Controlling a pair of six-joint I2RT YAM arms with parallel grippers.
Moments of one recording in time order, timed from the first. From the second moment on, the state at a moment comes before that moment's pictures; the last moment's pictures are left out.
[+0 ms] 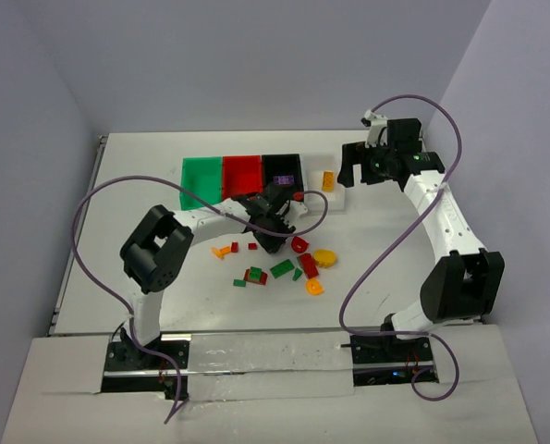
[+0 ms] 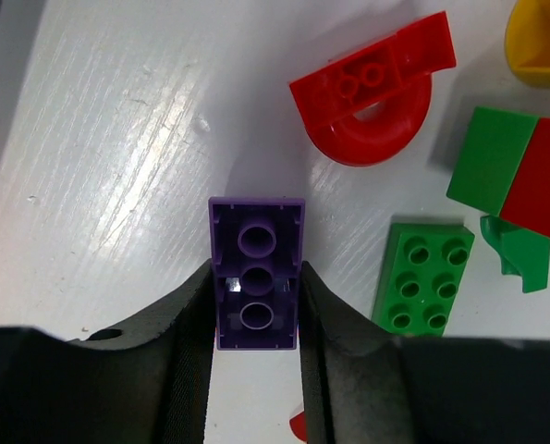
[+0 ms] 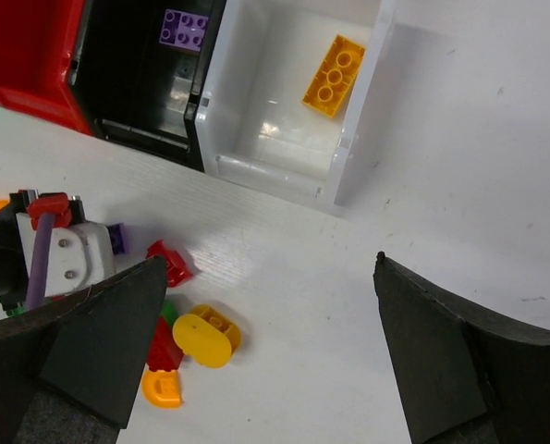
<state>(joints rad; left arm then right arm) -0.82 1.99 1.38 -0.49 0.12 0.17 0.06 1.49 1.40 -0.68 -0.32 -0.05</state>
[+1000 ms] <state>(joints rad) -0.66 2.27 1.97 -0.41 -0.04 0.12 0.08 1.33 1.09 -0.77 -0.47 -0.32</state>
